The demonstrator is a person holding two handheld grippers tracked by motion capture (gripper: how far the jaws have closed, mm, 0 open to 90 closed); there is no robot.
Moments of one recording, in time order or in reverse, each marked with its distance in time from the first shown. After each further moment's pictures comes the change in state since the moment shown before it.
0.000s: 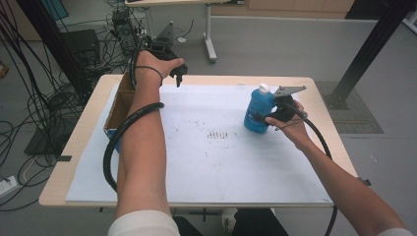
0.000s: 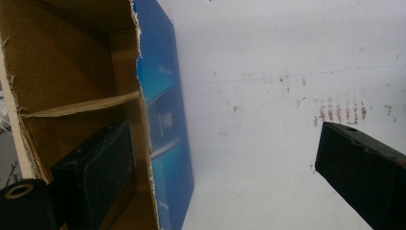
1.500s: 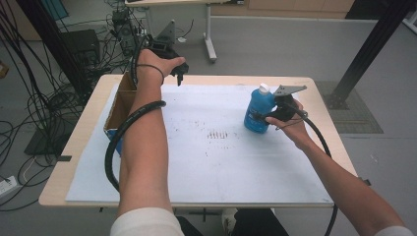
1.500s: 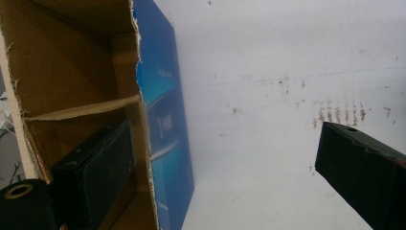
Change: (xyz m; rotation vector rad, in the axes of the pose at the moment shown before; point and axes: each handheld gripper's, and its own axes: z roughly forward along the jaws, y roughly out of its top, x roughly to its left) left arm -0.003 0.003 -0.002 -0.001 0.007 0.004; right arm -0.003 0.001 0.000 -0.030 0.011 -0.012
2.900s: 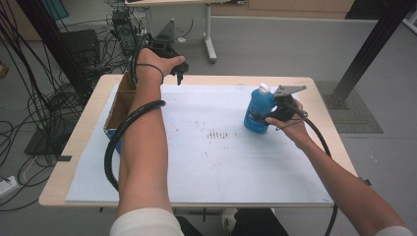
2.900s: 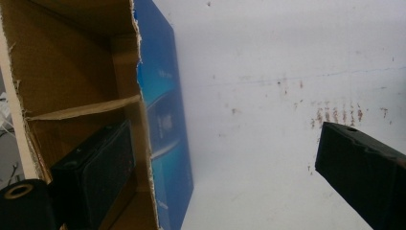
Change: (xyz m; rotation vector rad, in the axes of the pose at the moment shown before) left arm 0.000 0.000 -0.003 -0.006 -0.006 -0.005; right arm 0.001 0.001 0.000 0.000 0.005 -0.021
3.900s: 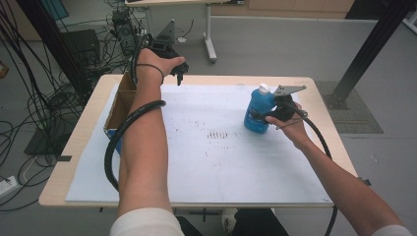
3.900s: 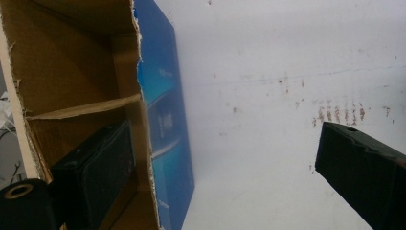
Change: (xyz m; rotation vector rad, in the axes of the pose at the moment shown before) left arm 0.000 0.000 0.001 0.005 0.007 0.004; right arm -0.002 -0.001 0.003 -0.013 0.028 0.017
